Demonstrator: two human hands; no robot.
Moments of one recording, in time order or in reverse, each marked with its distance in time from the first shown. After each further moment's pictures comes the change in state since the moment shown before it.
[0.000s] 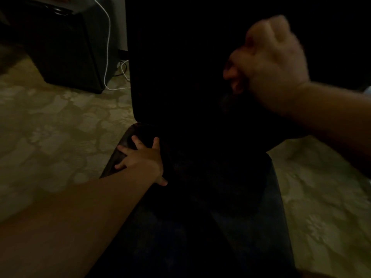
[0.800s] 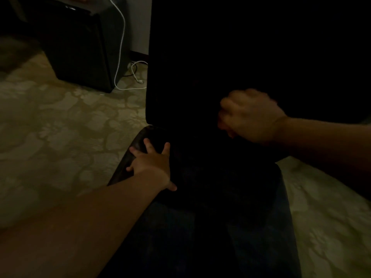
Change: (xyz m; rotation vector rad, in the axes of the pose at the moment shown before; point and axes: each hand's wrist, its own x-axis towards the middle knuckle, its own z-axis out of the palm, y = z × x) left_hand -0.001 -0.012 0.009 0.056 0.079 0.072; right_hand -0.022 -0.033 0.050 -0.185 -0.235 -0.600
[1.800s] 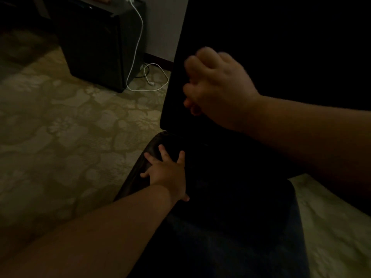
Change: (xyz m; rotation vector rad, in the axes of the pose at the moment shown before) left_hand 0.005 0.003 0.004 0.014 0.002 0.053; right_hand 0.137 -0.012 -0.069 -0.037 0.199 0.107
